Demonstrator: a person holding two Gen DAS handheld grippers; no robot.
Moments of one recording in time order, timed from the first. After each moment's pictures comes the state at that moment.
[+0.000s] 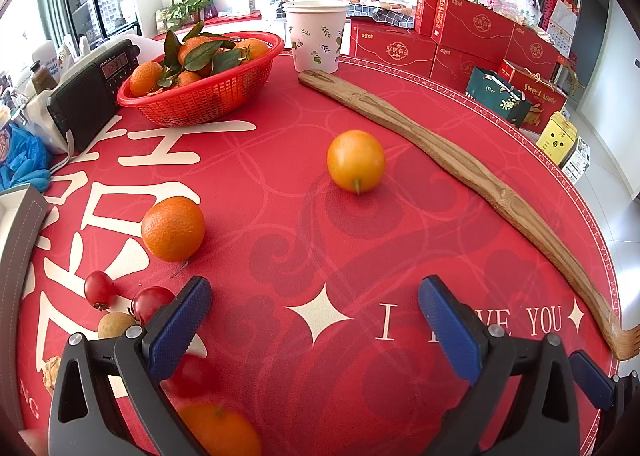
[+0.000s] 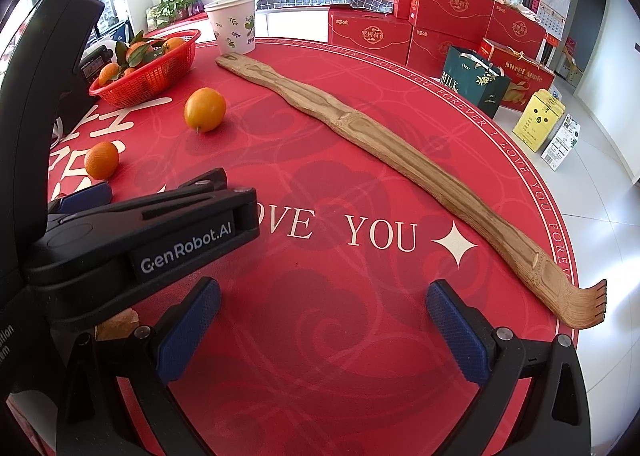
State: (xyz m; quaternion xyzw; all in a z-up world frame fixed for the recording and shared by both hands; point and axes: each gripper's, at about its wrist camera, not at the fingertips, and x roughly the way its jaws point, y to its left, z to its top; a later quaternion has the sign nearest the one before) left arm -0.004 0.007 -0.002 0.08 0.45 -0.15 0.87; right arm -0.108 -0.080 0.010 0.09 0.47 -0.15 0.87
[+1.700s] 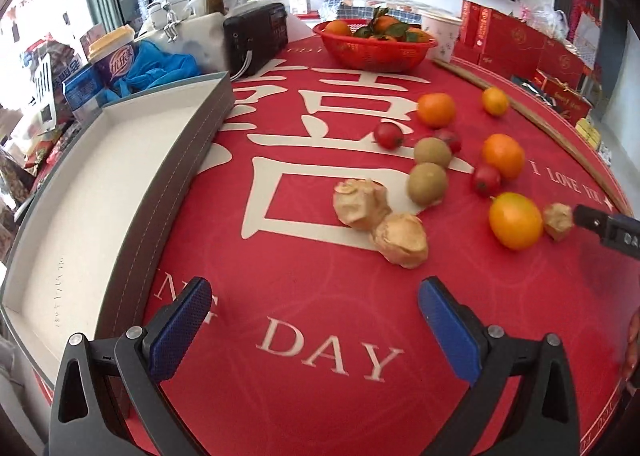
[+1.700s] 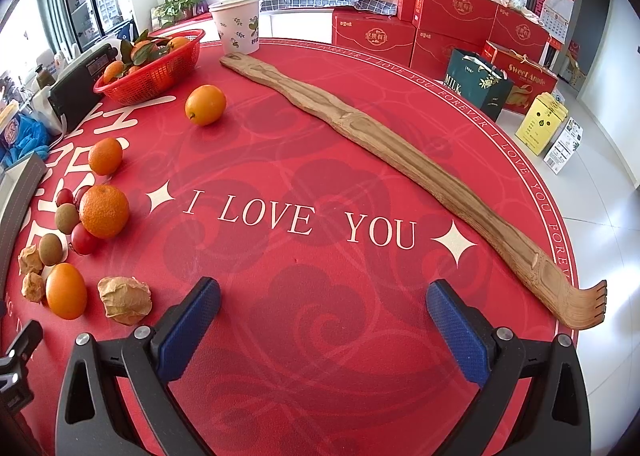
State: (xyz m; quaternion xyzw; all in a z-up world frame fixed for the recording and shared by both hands) left arm -0.078 0.201 0.000 0.08 0.44 -0.09 0.89; right arm -0.114 -0.079 0.008 0.09 0.47 -0.15 0.87
